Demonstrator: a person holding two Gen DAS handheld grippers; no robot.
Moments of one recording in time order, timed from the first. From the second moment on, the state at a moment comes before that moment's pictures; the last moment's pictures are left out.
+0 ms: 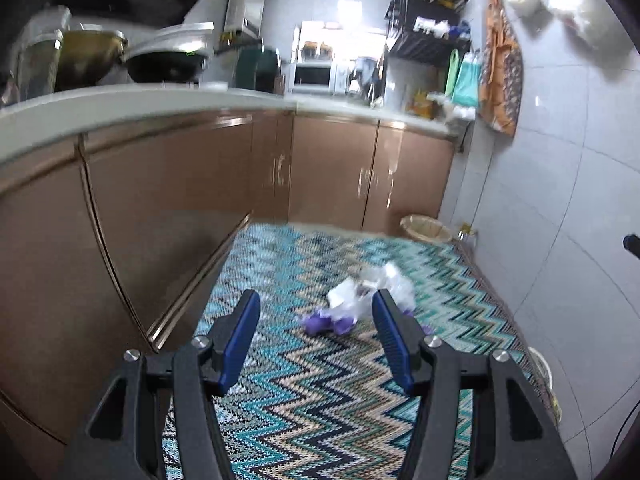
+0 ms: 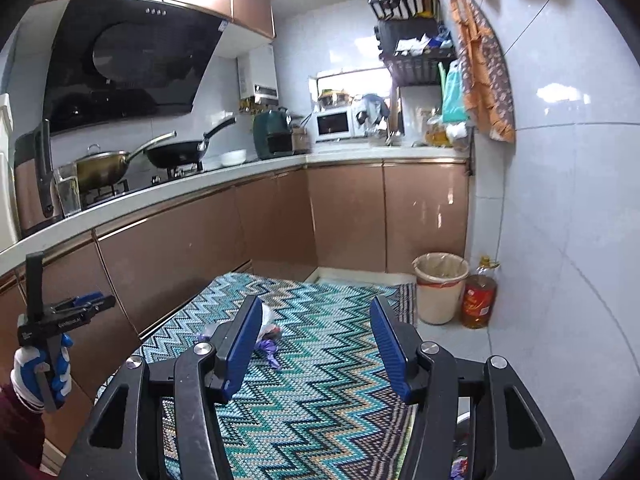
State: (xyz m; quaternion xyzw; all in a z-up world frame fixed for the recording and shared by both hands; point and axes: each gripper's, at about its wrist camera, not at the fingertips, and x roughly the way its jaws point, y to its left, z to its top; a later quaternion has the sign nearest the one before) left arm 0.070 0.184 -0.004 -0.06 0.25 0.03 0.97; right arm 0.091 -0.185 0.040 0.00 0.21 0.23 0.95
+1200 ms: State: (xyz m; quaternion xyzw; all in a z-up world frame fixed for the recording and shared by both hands) left arm 0.264 0.197 -0.164 -0.02 0.40 -0.15 0.90; right arm 0.302 0.025 -0.128 -0.04 0.41 0.35 0.84
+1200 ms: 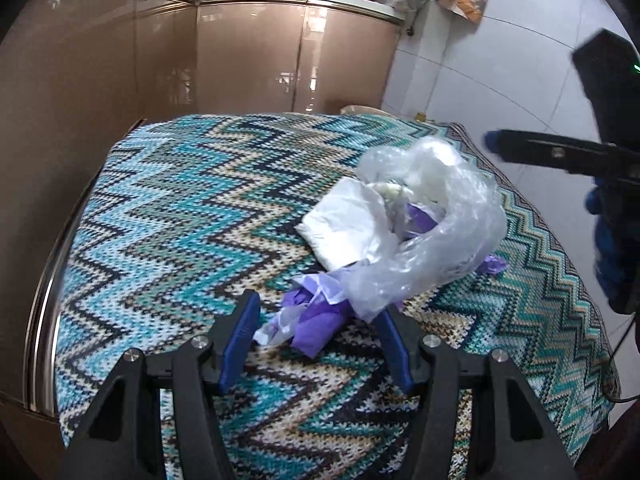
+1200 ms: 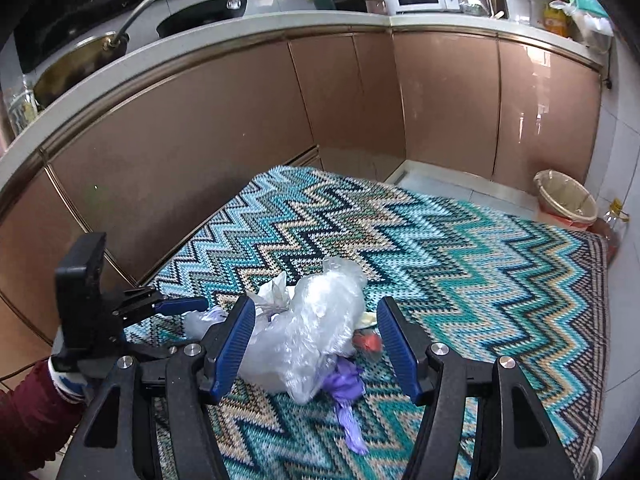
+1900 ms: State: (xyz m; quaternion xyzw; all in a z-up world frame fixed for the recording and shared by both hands) left arm 0.260 0.195 -0.174 -0.02 0.40 -0.15 0.90; right arm 0.310 0.041 -0.170 -0.07 0.45 0.35 0.82
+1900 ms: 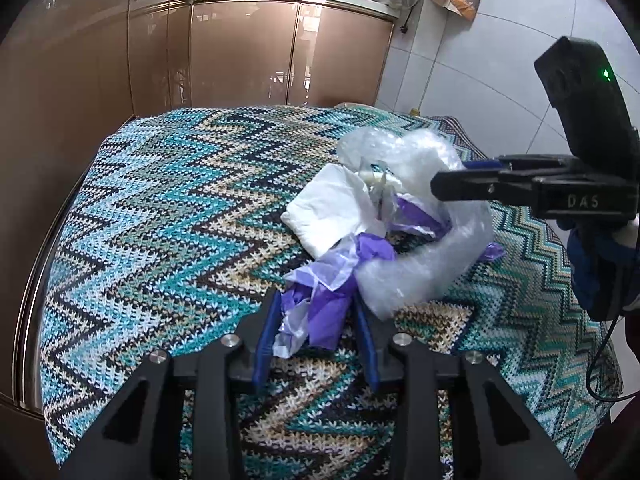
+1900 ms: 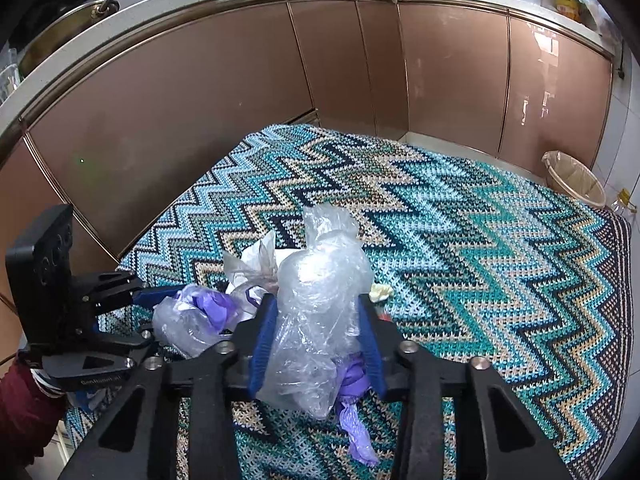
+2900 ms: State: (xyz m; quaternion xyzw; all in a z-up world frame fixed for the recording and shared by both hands) left arm 0.171 0.201 -0.095 -0.03 0.33 -0.10 0.94; right arm 0.200 -0.039 -0.048 -0.04 0.34 0.32 0.88
